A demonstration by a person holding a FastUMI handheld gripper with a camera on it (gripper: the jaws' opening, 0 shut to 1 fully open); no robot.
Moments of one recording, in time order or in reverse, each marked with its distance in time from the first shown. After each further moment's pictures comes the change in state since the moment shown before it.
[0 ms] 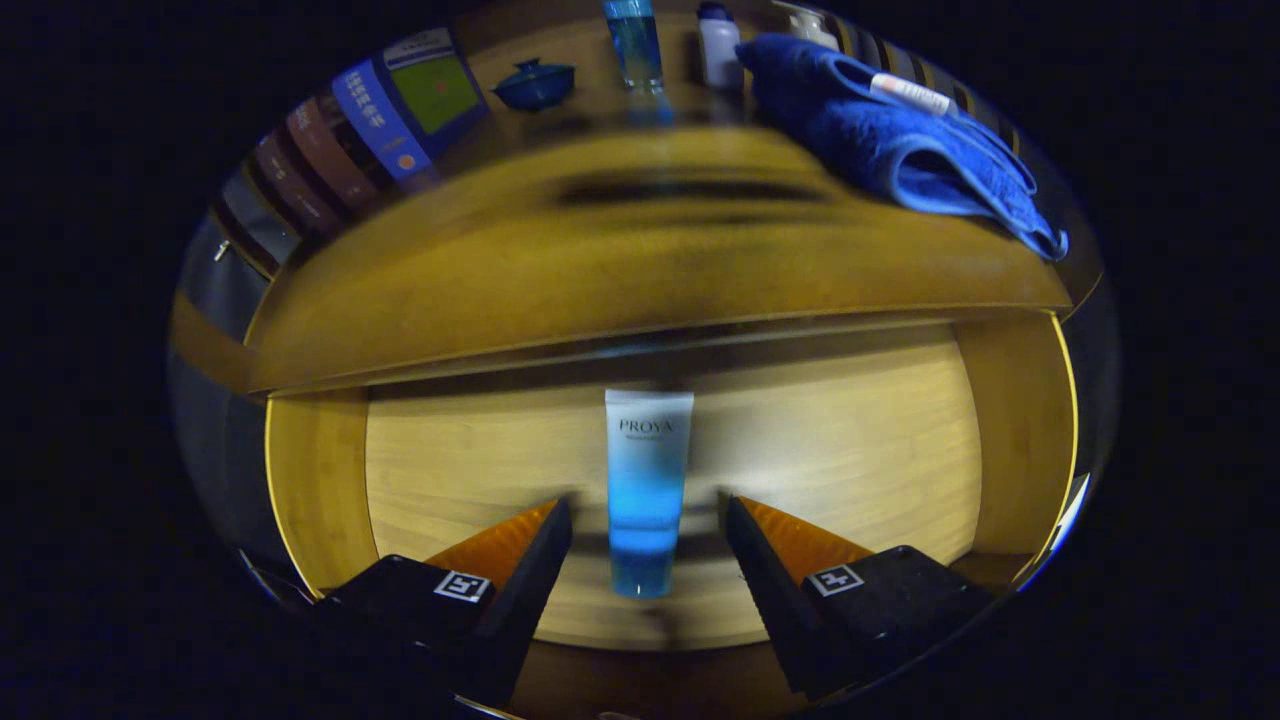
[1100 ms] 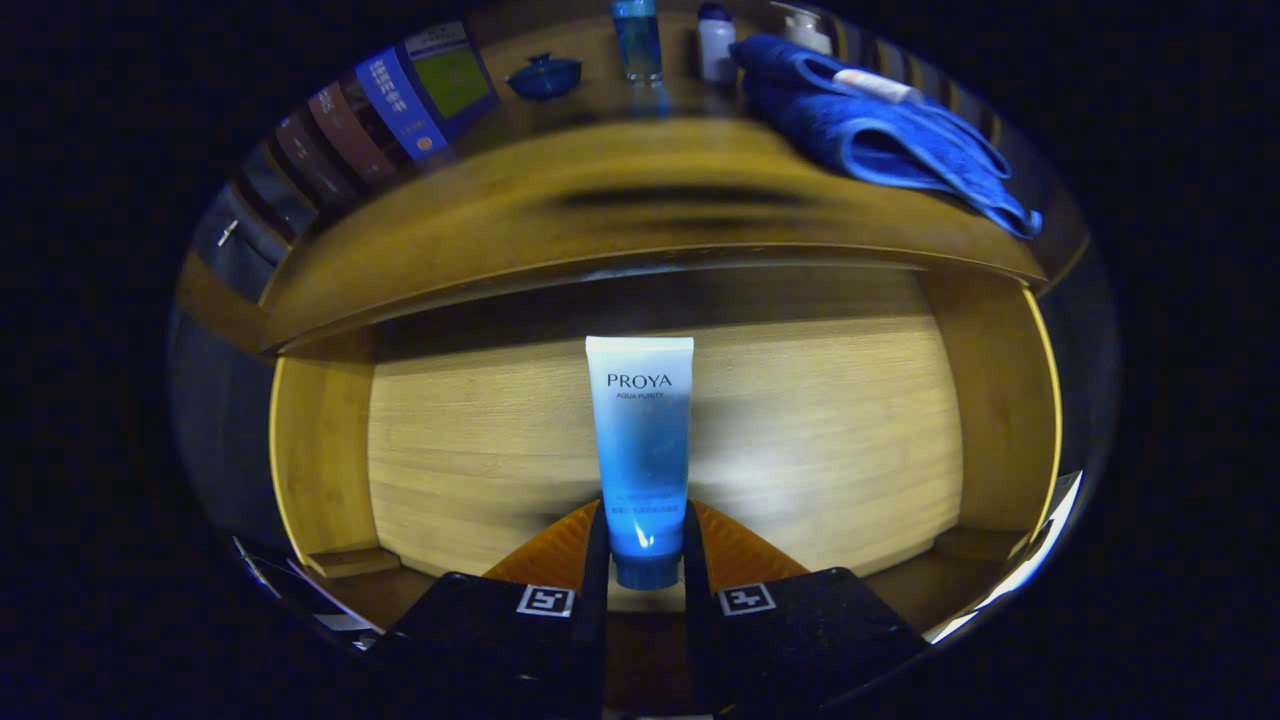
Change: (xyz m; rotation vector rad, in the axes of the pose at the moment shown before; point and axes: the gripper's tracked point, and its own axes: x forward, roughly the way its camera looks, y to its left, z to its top) arm -0.021 -0.011 -0.002 -0.038 -0.059 0.013
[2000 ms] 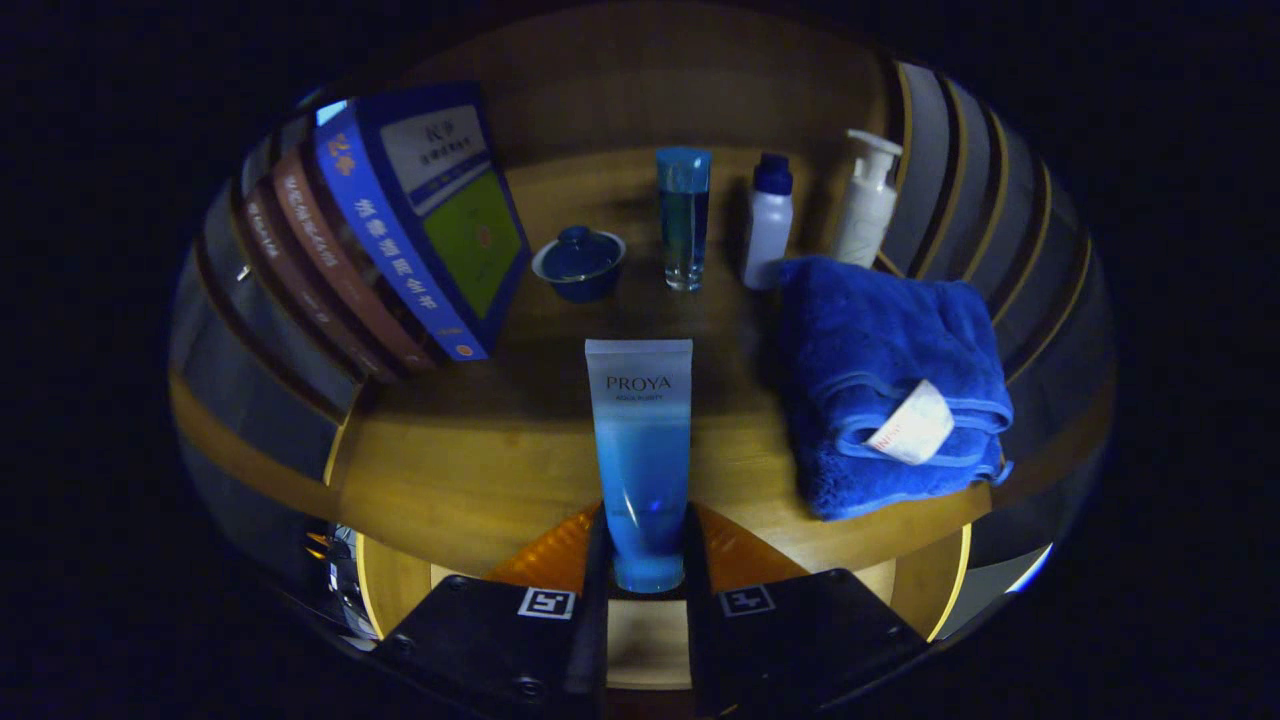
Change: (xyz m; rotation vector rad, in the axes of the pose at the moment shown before) arm 0.043 0.022 0.178 -0.037 -0.205 -0.012
